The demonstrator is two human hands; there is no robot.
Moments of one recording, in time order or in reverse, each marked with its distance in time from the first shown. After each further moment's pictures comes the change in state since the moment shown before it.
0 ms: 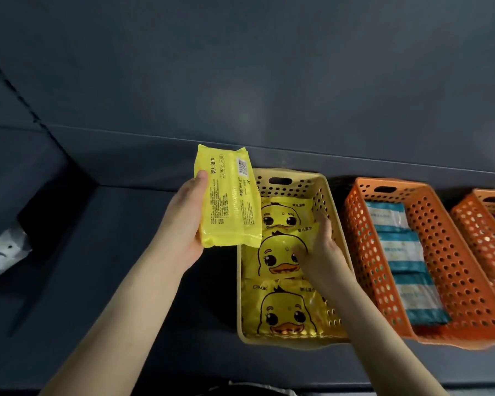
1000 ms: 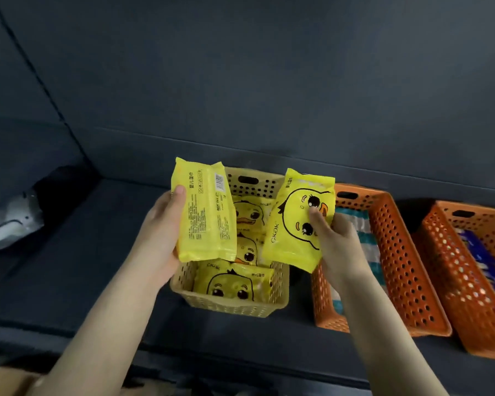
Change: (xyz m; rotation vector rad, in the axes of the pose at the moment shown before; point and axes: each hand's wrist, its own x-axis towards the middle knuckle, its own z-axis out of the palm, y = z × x) left_hand -0.084 -0.063 0.050 0.009 0.124 0.246; right_hand -0.018 0.053 -0.095 0.990 -0.086 -0.139
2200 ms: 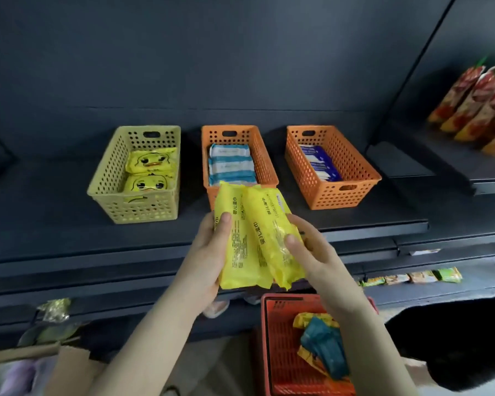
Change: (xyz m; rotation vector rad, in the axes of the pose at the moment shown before) left_hand -0.268 -0.159 0.101 0.135 -0.439 -0.062; right_hand -0.304 0.026 -0.178 -0.157 -0.043 -0.067
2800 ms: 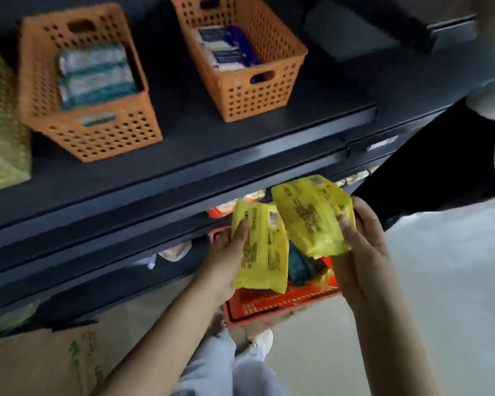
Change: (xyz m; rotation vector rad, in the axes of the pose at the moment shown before) left_hand 0.033 -0.207 0.113 0.248 -0.047 -0.556; right_hand -0.070 0.120 -0.157 0.684 0.647 0.021
